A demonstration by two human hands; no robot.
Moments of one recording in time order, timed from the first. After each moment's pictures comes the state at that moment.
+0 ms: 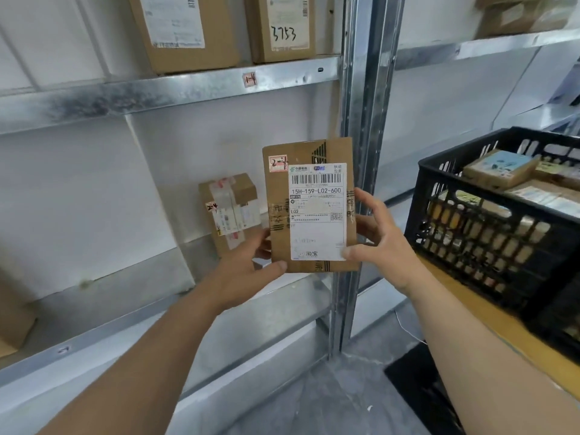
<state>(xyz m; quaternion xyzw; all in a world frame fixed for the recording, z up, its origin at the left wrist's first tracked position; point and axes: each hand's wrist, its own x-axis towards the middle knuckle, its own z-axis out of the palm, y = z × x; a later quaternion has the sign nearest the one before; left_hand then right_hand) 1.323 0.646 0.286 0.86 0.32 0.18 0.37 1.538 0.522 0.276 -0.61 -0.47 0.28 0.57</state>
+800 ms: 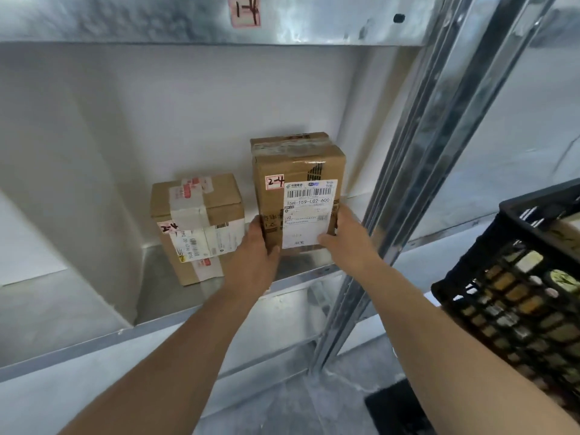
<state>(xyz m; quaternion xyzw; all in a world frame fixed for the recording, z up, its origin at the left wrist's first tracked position) 1.472 0.801 0.205 0.74 0.52 0.25 0.34 1.623 0.748 0.240 -0.77 -0.49 0.22 0.34</state>
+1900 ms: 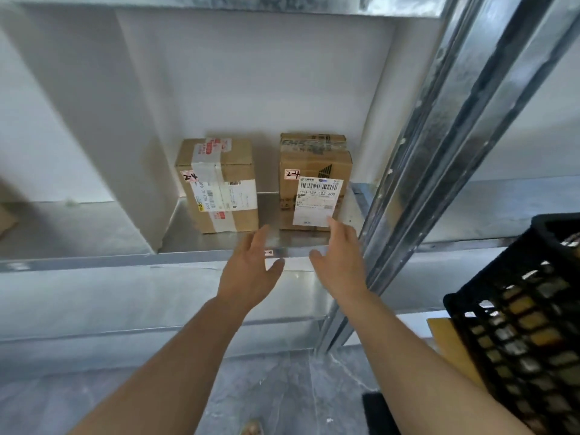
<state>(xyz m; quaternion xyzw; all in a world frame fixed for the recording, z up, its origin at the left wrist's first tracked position) 1.471 0.718 0.185 0.73 0.62 0.20 0.22 1.625 0.708 0.188 -0.76 -0.56 0.18 0.26</state>
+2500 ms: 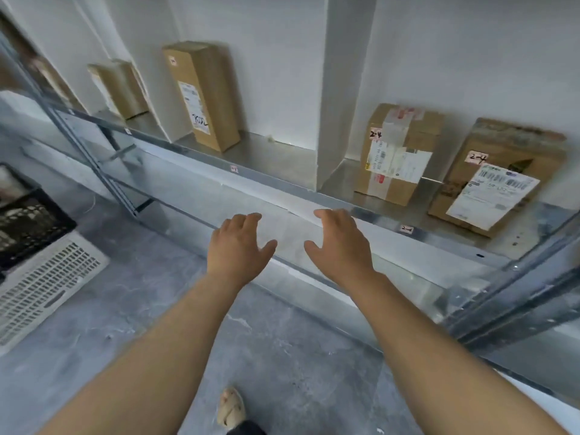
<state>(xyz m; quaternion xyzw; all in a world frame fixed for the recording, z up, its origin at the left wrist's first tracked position) 1.299 0.567 0.193 0.54 0.83 0.15 0.00 1.460 0.641 0.201 -0.48 -0.85 0.17 0.16</state>
